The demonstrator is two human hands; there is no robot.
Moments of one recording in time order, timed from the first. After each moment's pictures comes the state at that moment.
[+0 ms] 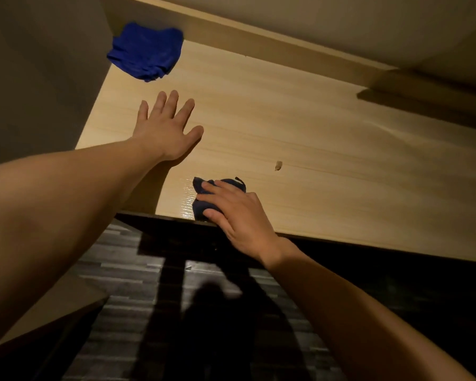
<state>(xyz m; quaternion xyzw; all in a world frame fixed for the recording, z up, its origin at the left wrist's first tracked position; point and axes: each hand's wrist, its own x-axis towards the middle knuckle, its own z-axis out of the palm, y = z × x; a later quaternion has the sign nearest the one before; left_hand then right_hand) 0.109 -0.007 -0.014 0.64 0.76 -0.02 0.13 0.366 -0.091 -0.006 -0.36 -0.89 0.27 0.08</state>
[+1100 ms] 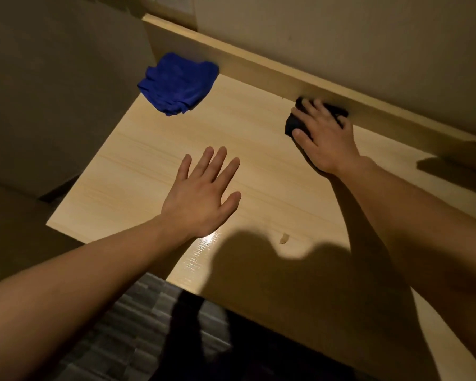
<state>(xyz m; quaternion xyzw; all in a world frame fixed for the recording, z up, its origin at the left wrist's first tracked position) 0.190 -0.008 -0.024 0.62 0.78 0.02 0.09 0.378 0.258 0.000 -0.37 -0.92 0.11 -0.02</state>
